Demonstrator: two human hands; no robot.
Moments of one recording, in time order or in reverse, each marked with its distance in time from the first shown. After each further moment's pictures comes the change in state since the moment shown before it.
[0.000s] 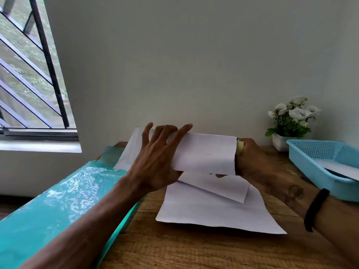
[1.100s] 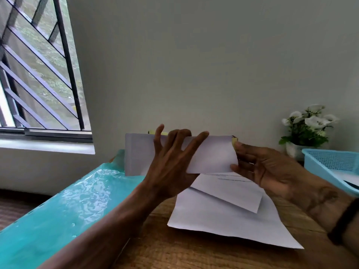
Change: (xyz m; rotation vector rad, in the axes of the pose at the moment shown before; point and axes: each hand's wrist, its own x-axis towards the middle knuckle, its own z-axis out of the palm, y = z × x) left_hand 0.001 0.011 0.007 0.170 0.212 -0.001; right_hand -0.003 -0.010 -0.014 0.631 -0.053 0.259
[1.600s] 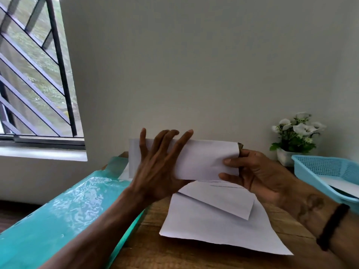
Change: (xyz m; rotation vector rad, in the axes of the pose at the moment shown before) left_hand -0.001 -0.016 -0.003 -0.019 -0.075 -0.037; right_hand 0.000 0.000 0.002 -0.037 -0.100 -0.055
